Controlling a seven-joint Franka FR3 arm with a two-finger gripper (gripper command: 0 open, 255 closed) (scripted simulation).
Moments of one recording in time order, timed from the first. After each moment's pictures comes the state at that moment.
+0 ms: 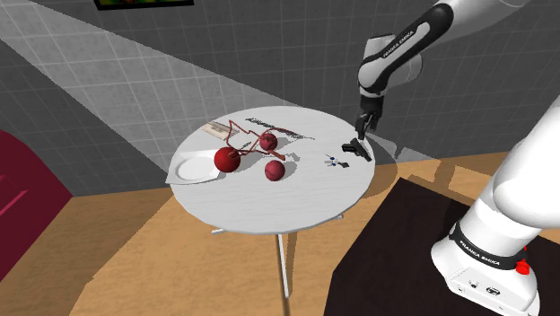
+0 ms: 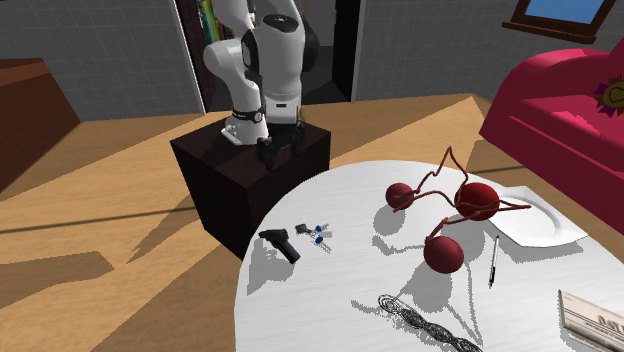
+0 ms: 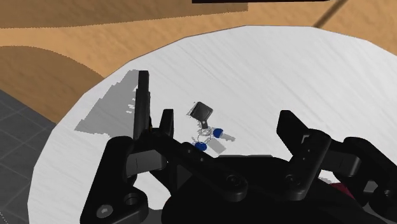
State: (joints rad) arm -0.12 -0.04 -0.35 -2.44 -0.09 2.35 -0.37
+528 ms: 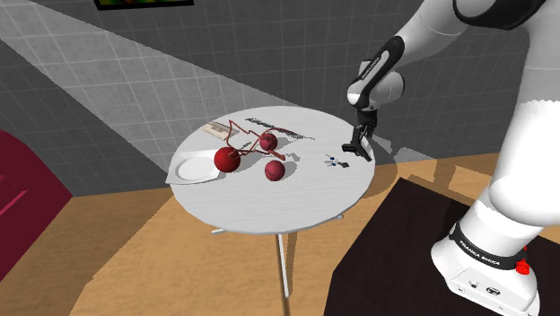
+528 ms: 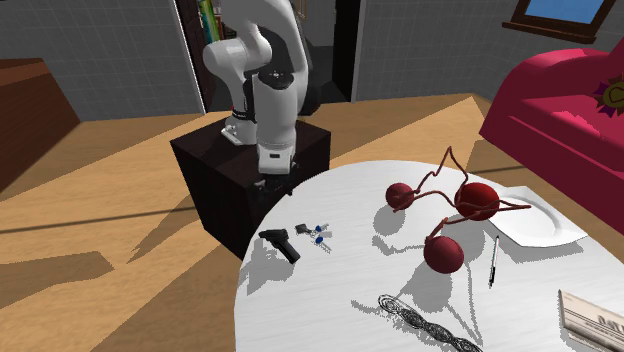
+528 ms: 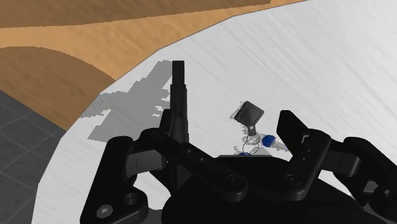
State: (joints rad) arm -0.19 0.29 -0.36 -2.28 0.05 2.50 -0.51
